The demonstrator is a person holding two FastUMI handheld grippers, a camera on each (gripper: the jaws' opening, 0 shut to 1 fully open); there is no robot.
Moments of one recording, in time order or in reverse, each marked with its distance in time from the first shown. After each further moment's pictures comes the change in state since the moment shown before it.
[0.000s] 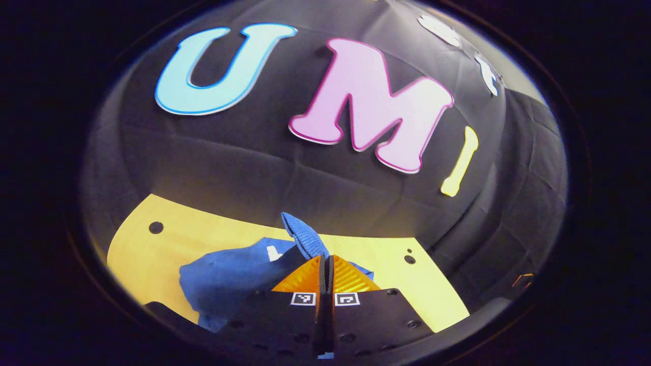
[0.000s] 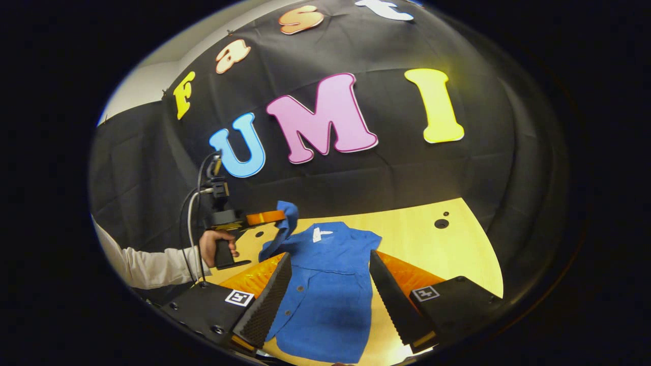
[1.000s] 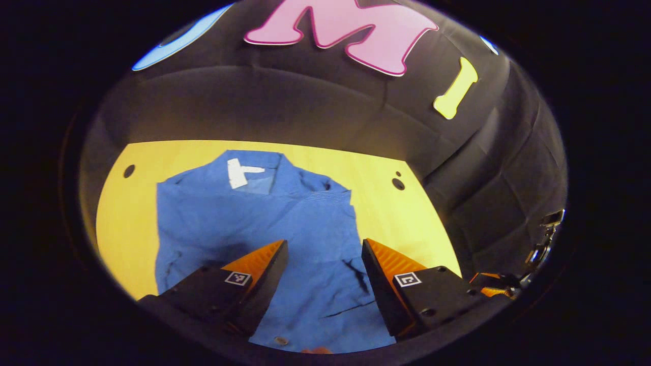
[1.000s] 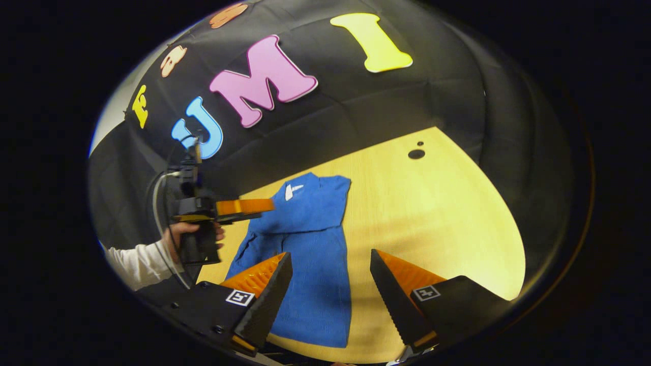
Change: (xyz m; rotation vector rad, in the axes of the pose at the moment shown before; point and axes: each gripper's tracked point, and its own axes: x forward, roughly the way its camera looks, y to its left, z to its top) left arm -0.095 0.017 -0.115 -0.018 0.387 0.136; right arm 0.005 -0.072 -0.123 0.213 0.287 -0.043
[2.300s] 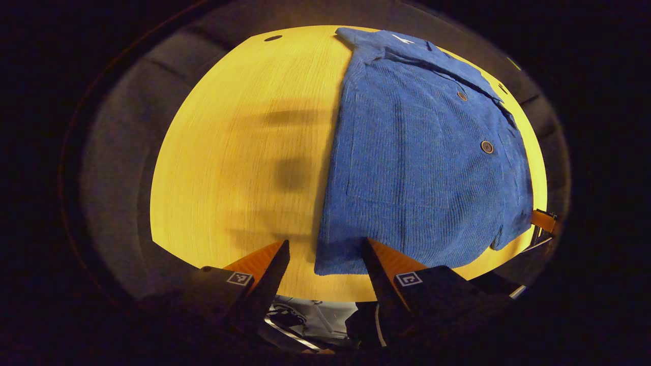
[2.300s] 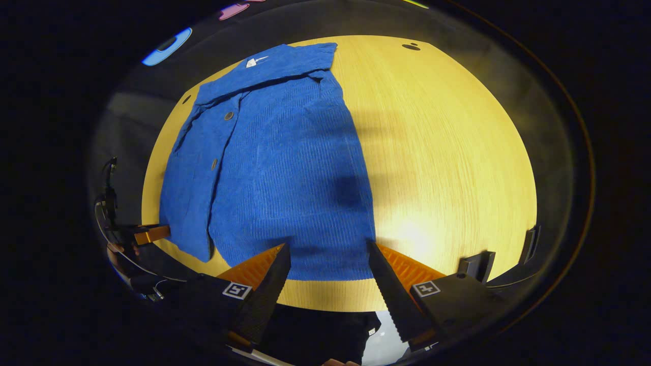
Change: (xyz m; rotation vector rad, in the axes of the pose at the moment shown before) left arm -0.127 0.200 -0.319 -0.132 0.528 0.299; right arm 0.046 -0.013 -0.201 -0.067 0.569 -0.367
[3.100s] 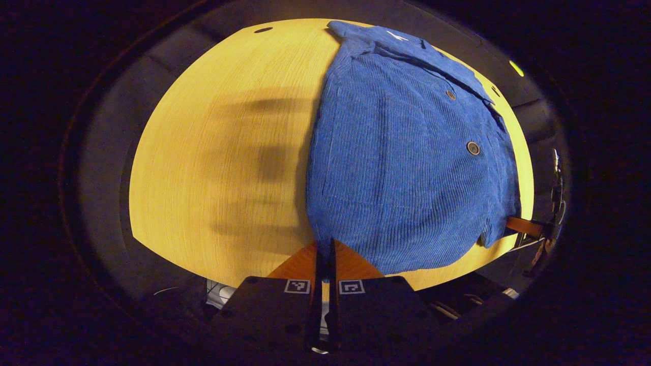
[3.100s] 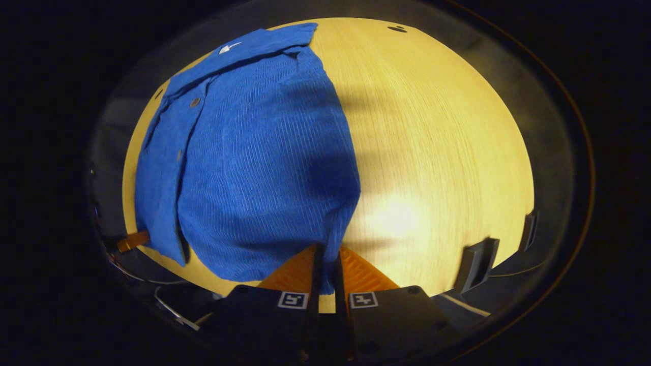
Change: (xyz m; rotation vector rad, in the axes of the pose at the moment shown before) left arm 0.000 -0.024 0.004 -0.009 0.033 -0.114; right arm 0.022 -0.002 -0.015 0.087 0.119 -0.069
